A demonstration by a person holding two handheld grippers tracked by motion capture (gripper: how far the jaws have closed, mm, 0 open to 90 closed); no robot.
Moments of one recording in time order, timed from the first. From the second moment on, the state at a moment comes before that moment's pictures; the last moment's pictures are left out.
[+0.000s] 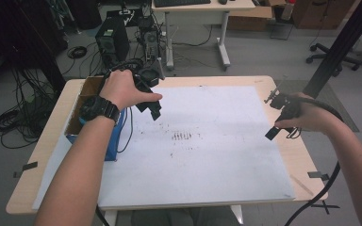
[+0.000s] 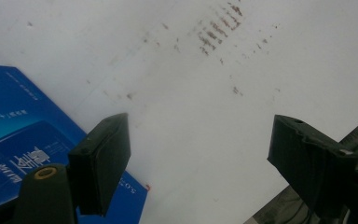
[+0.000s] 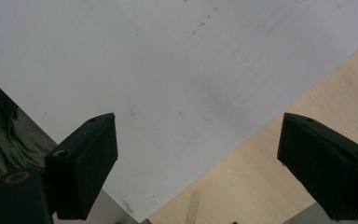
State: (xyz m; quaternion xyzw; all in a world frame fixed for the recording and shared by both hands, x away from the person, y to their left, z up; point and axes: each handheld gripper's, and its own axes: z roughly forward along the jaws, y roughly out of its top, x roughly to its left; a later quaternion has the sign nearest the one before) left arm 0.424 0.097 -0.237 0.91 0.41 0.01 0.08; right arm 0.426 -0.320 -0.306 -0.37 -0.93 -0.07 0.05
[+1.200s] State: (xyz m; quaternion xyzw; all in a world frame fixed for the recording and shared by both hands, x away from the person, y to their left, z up) left arm 0.422 0.097 -0.252 0.91 0.40 -0.01 0.08; right arm 0.427 -0.315 -0.307 -0.36 -0.93 -0.07 0.05
